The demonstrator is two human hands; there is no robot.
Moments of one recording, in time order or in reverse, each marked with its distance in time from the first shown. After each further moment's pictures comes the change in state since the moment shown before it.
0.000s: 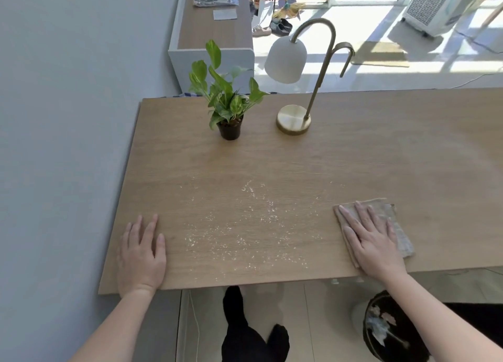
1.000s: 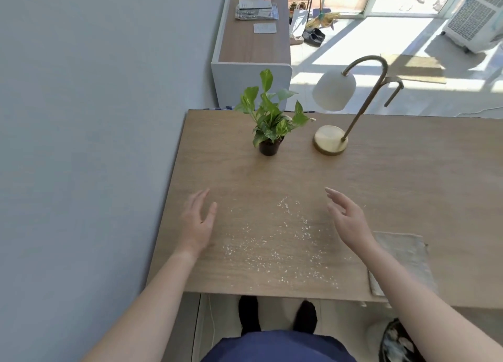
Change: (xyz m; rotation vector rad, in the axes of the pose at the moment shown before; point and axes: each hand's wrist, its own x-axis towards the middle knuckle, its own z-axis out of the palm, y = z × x) left_hand 0.083 0.056 -0.052 -0.557 -0.180 0.024; right_hand 0.084 -0.164 -0.061 0.855 0.002 -0.025
